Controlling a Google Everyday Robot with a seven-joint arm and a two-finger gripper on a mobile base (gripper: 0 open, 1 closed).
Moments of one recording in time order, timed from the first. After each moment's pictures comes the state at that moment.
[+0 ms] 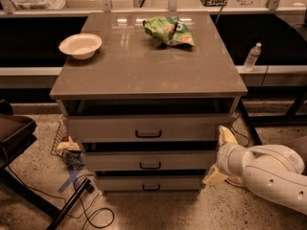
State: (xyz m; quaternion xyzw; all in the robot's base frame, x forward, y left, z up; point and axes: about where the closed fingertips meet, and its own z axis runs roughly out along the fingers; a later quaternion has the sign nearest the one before) arm 0.512 -0.211 0.604 -0.56 0.75 -0.11 0.35
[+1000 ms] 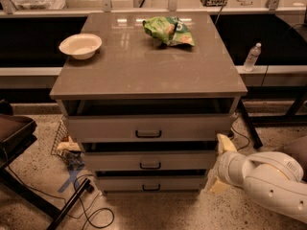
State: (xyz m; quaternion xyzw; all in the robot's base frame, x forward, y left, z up) arm 0.493 -0.214 0.582 -0.59 0.73 -0.11 0.32
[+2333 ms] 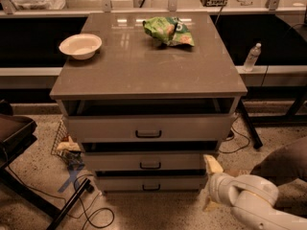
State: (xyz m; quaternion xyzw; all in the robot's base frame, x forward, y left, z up) arm 0.474 -0.203 0.483 -0.67 0.66 -0.12 0.31
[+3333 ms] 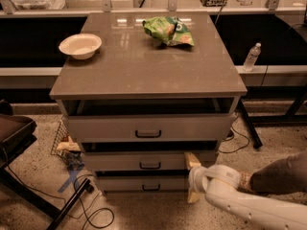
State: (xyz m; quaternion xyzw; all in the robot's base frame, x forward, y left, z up) arm 0.530 -0.149 0.407 -0.70 0.64 -0.12 0.29
